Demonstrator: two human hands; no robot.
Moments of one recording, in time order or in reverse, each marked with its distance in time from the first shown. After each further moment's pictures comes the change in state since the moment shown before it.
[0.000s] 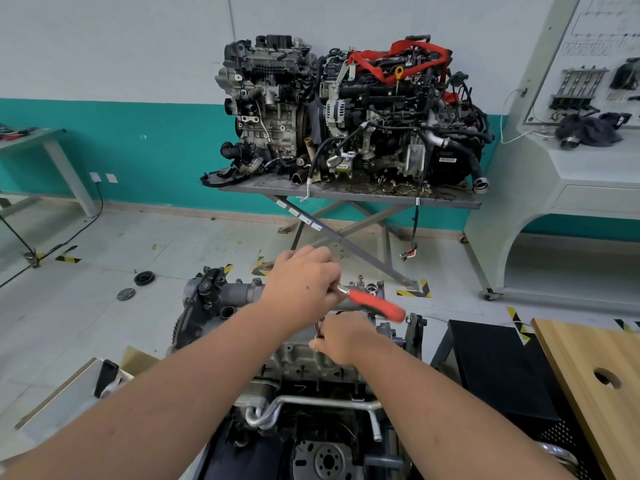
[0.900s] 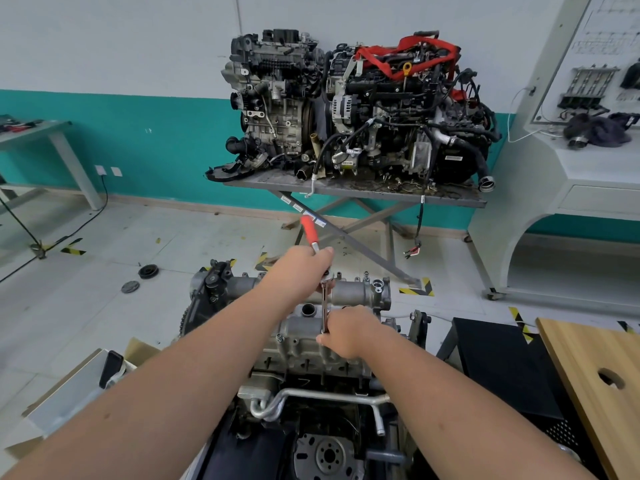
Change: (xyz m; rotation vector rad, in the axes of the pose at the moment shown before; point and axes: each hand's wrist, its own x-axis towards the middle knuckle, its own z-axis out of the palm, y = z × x) left_hand 0.004 -0.003 -0.017 -0.835 -0.228 -0.726; right_hand 0.003 -0.001 -0.001 -0.030 -0.069 0.004
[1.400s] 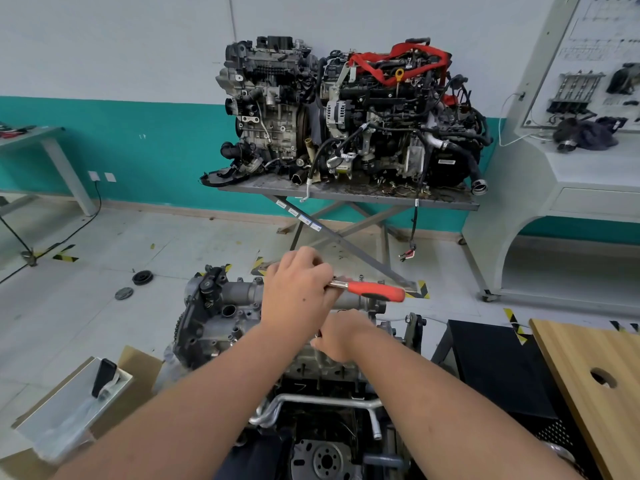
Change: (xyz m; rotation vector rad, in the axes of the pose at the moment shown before) left_hand -0.010 -0.034 0.025 0.651 0.505 0.662; right_hand -0.001 -0.006 -0.003 -0.001 0.016 0.008
